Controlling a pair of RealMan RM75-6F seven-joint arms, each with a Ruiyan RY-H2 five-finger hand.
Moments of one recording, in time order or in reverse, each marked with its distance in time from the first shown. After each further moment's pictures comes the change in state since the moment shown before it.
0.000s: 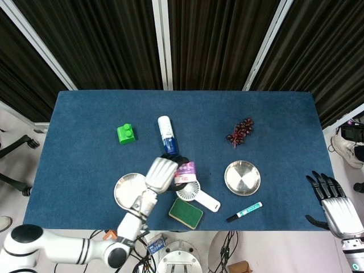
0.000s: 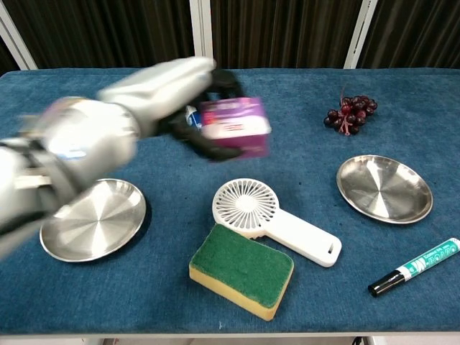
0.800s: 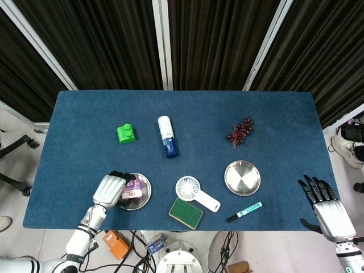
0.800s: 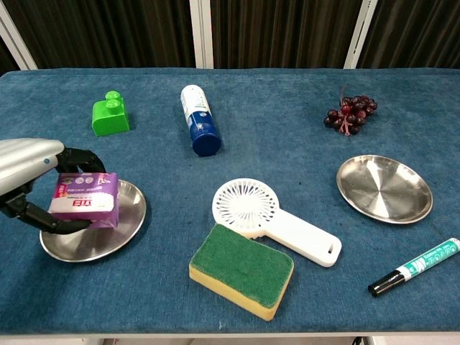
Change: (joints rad) left arm 0.227 0.257 0.250 0.090 0.136 -0.007 -0.211; right arm -0.007 -0.025 -0.016 -0.005 -0.043 0.004 -0.065
